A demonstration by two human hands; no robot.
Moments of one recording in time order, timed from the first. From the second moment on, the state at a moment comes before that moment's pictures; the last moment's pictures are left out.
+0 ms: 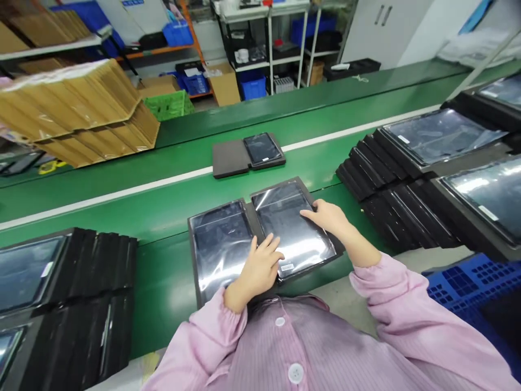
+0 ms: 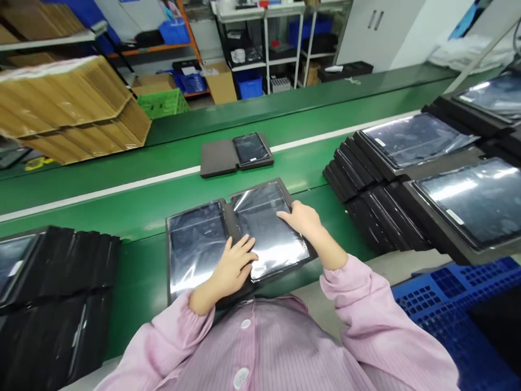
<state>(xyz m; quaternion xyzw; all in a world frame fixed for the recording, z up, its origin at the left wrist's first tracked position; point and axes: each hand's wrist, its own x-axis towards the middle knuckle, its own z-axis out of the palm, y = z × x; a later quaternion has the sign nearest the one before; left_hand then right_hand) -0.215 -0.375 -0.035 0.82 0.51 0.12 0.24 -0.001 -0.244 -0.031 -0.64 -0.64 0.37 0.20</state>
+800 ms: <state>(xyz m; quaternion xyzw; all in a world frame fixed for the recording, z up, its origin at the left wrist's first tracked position) -0.328 -0.435 -0.092 0.35 0.68 0.59 0.28 -0.161 -0.304 -0.034 -0.57 -0.58 0.54 0.21</state>
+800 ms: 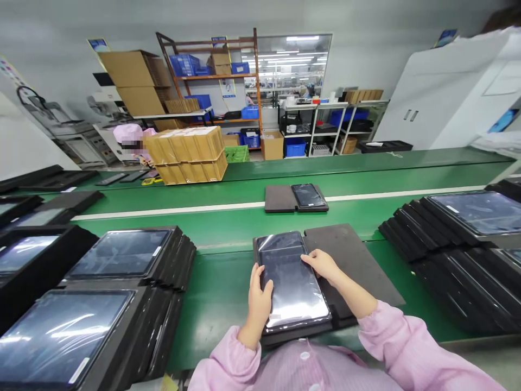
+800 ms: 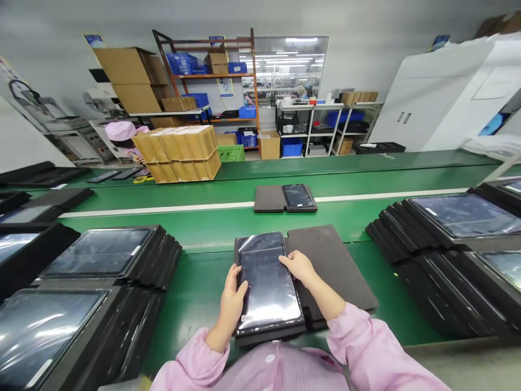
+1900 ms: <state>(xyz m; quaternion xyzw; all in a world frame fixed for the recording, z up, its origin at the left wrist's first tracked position) -0.322 -0.443 0.039 0.62 0.36 0.67 0.21 -0.120 -0.347 0.032 -0.12 -0.62 0.64 0.45</state>
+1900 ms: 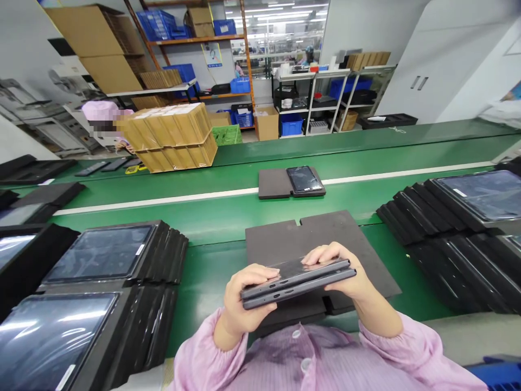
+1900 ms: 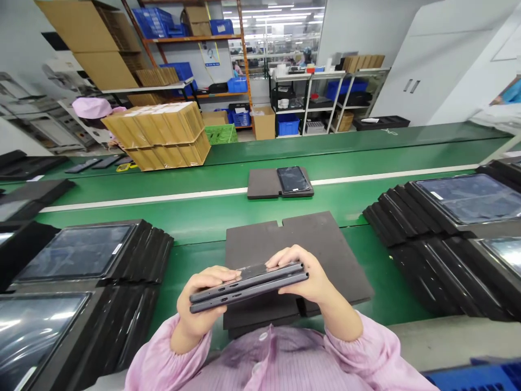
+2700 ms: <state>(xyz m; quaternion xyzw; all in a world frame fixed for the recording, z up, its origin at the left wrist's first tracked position) -0.287 -0.353 -0.013 0.26 0.65 0.65 0.29 -0.159 -0.349 0.076 -0.39 -0.79 0.46 0.13</state>
